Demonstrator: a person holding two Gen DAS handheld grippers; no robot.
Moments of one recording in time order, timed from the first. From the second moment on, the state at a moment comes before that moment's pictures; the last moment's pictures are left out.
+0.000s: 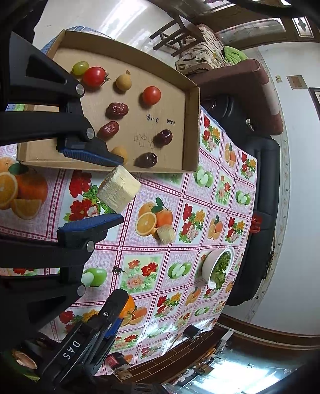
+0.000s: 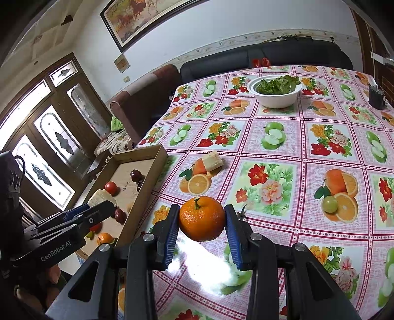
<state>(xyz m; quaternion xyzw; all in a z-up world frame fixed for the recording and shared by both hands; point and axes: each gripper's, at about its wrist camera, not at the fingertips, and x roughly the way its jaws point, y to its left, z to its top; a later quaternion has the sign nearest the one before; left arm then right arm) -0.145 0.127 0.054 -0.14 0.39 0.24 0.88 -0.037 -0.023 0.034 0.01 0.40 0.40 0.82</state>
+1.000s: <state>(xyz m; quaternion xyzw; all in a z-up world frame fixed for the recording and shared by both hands) -0.169 0.212 0.046 -0.17 0.39 0.31 0.85 -0.047 0.056 0.033 -0.04 0.40 0.45 0.80</state>
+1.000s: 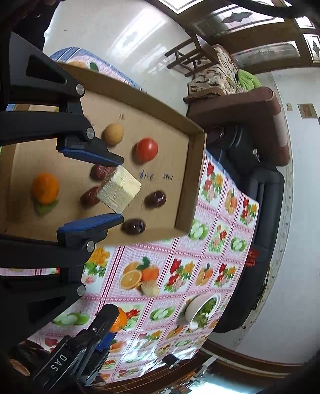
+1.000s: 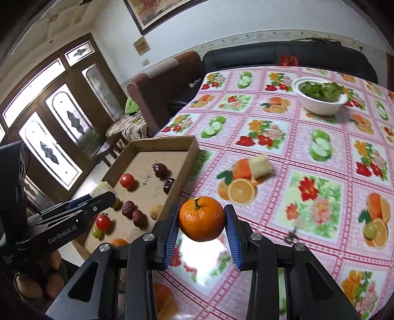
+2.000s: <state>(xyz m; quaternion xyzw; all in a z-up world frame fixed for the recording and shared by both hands) -0.135 0.328 0.034 -0.21 0.41 0.34 0.82 -0.021 0.193 0.019 -0.07 0.43 0.48 0.76</state>
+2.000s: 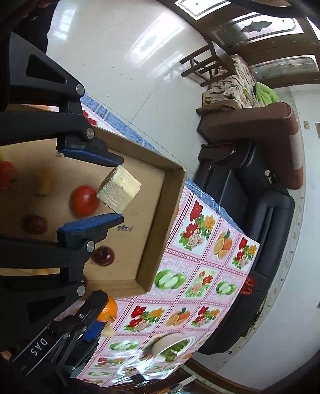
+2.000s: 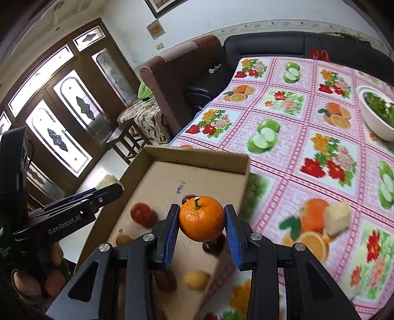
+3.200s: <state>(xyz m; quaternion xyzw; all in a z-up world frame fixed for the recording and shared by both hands) -0.112 0.355 0.002 -0.24 0.45 0.36 0.78 0.006 0.262 -0.014 -0.11 0.46 0.45 0.76</state>
